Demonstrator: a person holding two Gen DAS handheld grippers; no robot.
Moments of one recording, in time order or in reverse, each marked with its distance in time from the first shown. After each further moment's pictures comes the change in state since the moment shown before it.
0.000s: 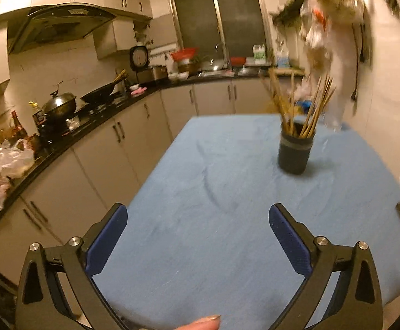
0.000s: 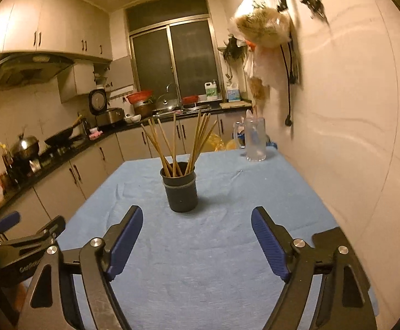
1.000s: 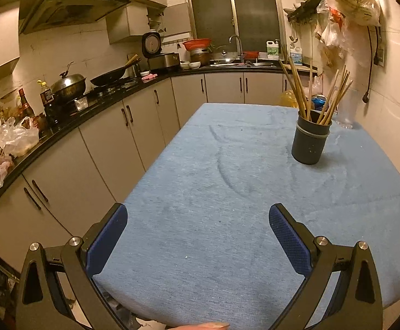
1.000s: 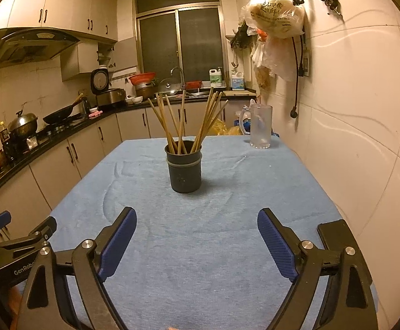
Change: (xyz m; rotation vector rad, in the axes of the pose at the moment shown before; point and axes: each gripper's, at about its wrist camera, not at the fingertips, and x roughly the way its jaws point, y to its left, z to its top) left arm 0.014 0.020 -0.016 -0.077 0.033 0.000; right arm 0.018 0.018 -0.014 -0.050 0.071 -0.009
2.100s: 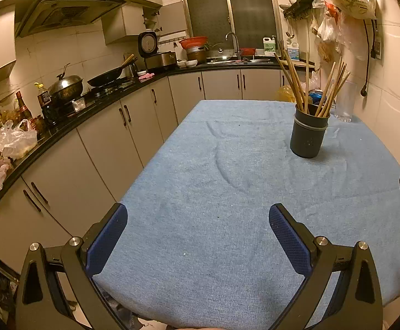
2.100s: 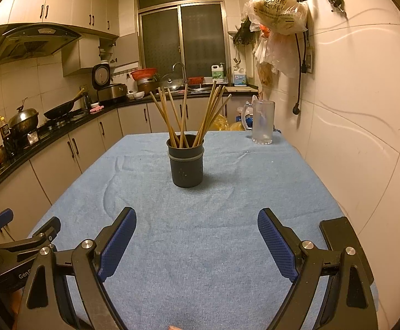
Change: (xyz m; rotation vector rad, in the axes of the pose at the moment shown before) left arm 0.003 -0.007 -0.007 0.020 0.008 -0.003; right arm 0.001 0.000 -0.003 -0.009 0.020 0.004
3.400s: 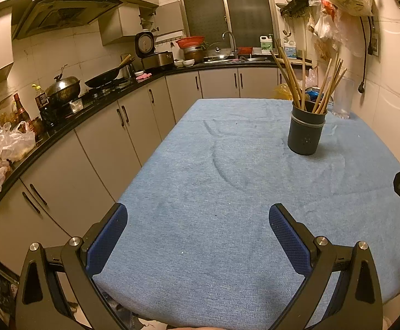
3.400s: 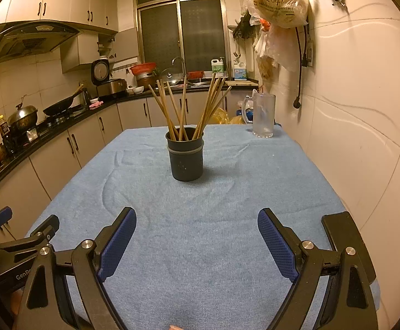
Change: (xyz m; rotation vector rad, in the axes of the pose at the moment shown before) left arm 0.000 -0.005 -0.003 0.018 0.002 -0.007; right arm 0.006 0.002 -0.004 0.004 0.036 0.001
